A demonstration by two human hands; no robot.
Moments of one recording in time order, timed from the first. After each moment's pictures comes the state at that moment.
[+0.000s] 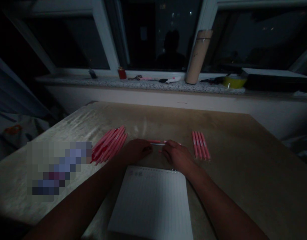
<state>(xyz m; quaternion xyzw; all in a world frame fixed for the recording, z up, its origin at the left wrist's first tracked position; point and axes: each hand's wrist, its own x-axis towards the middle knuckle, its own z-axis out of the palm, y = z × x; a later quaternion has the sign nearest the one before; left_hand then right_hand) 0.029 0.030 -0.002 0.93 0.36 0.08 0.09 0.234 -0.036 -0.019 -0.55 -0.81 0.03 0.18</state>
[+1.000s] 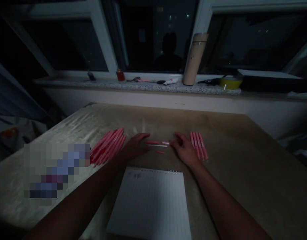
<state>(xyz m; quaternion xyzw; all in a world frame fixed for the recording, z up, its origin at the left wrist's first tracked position) 0.024 0.051 -0.031 0.86 0.36 0.29 0.22 0.257 -0.018 -0.033 -0.64 -0.54 0.25 0.48</state>
